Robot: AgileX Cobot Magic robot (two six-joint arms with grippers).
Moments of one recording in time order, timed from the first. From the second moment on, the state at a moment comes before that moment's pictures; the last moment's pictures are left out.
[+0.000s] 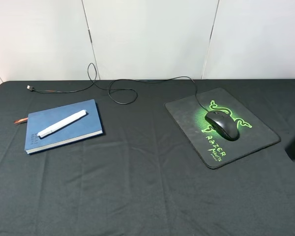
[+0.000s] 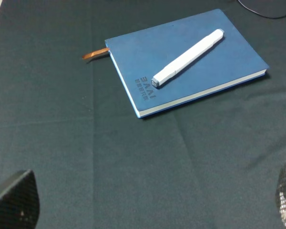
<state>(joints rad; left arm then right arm) -0.05 0.00 -0.48 0.07 1.06 -0.02 0.19 0.82 -0.71 0.06 1.22 -0.12</state>
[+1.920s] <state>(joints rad) -0.05 0.00 -0.48 0.07 1.06 -0.02 -0.03 0.00 -0.51 -0.07 1.06 0.15</state>
